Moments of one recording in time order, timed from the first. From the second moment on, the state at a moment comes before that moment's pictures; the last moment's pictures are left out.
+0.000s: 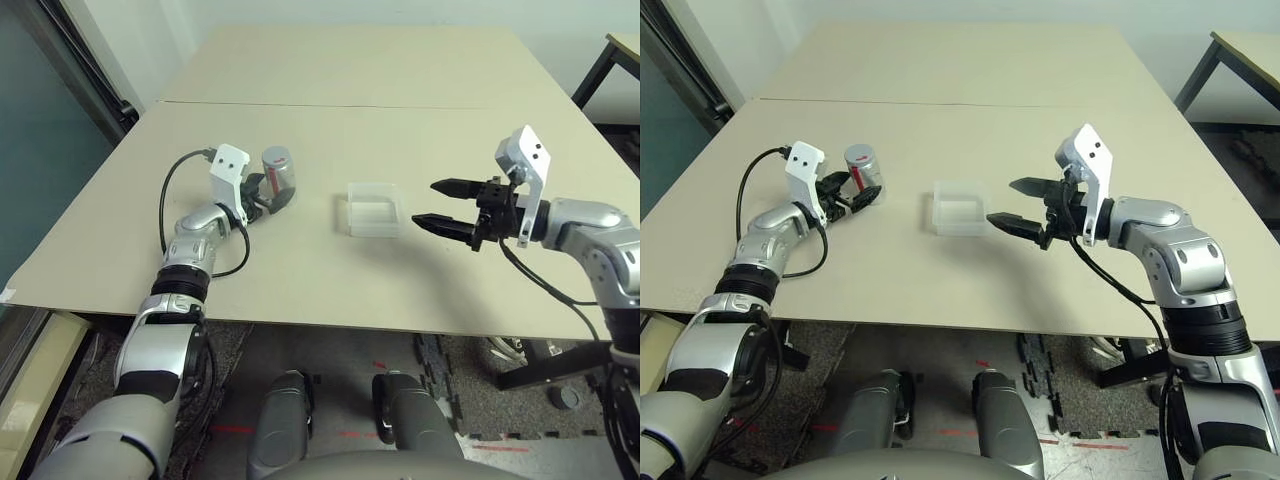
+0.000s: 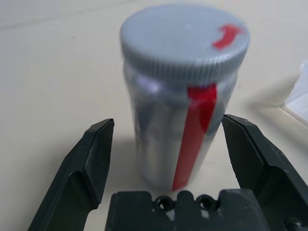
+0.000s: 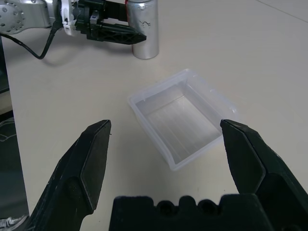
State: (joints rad) left arm -0.80 0.36 0.09 0.92 -0.15 0.01 -0.68; right arm -0.46 -0.68 -0.02 -0.09 0.49 0.63 0.95
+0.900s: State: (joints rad) left arm -0.86 0.32 0.08 1.08 -0.10 -0.10 -0.63; right arm -0.47 -0.67 -0.02 -0.11 0.49 0.63 0.91
